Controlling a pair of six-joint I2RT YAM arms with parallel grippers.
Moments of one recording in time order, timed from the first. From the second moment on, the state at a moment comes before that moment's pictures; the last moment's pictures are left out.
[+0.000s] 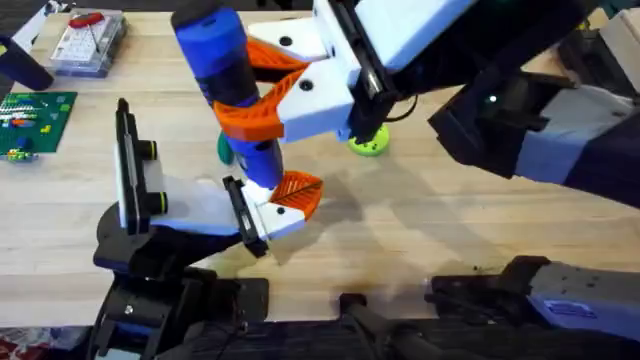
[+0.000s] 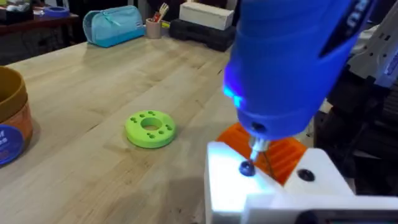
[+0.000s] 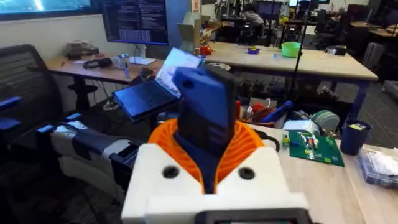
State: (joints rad) left arm -0.17 0.00 0.00 -0.07 0.98 -0.10; right arm 0.71 1.38 0.90 0.80 -1.12 0.24
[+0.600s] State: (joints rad) left arm -0.17 0.00 0.00 -0.07 0.98 -0.10; right arm 0.72 1.38 0.89 0.81 -1.12 0.20
